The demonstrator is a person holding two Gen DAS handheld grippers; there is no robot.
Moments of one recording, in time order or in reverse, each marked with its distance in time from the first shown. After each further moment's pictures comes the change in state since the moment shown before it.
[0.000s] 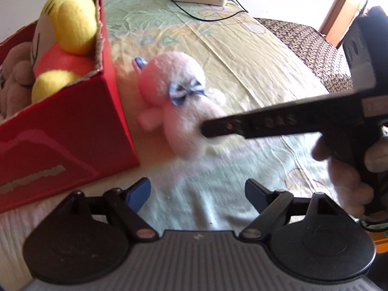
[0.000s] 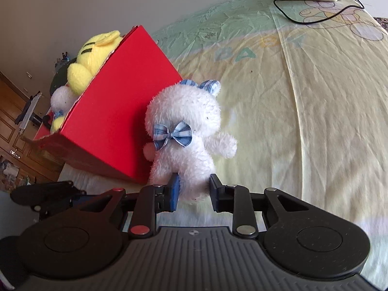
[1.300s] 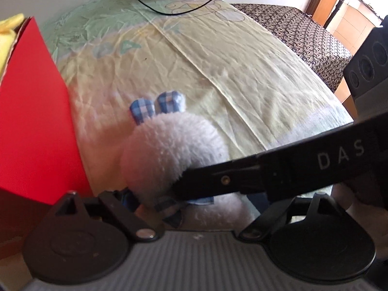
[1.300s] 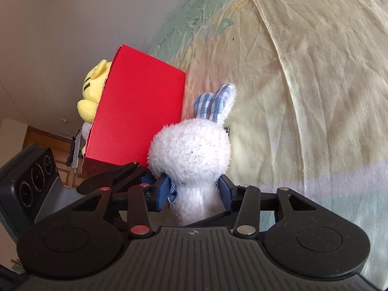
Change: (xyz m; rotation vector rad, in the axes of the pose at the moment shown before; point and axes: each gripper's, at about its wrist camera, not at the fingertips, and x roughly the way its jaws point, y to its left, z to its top) left arm 0.052 -0.031 0.042 0.112 0.048 -0.030; right arm -0.002 -0.052 -0.015 0.321 0.058 0.285
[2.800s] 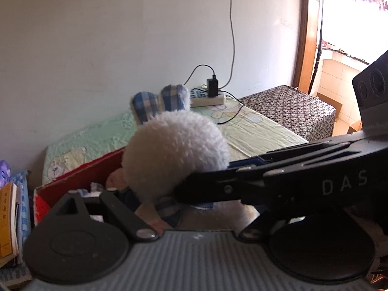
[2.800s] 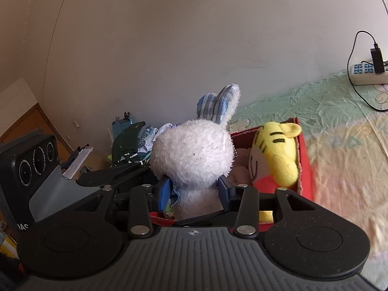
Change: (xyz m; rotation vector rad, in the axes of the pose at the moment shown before) left arm -0.198 0.136 -0.048 0.135 -0.468 0.051; right arm 0.043 0.240 -0.031 -0.430 -0.396 -0.043
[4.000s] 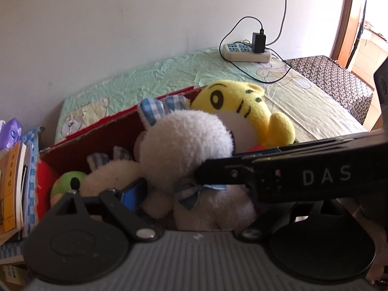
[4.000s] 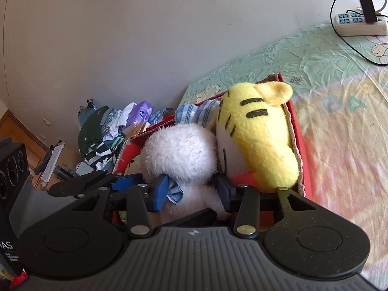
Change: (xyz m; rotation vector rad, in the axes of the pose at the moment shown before) left arm 0.073 0.051 -0.012 -0.096 0.238 0.110; right arm 0.073 -0.028 -0.004 0.142 0.140 -0.118
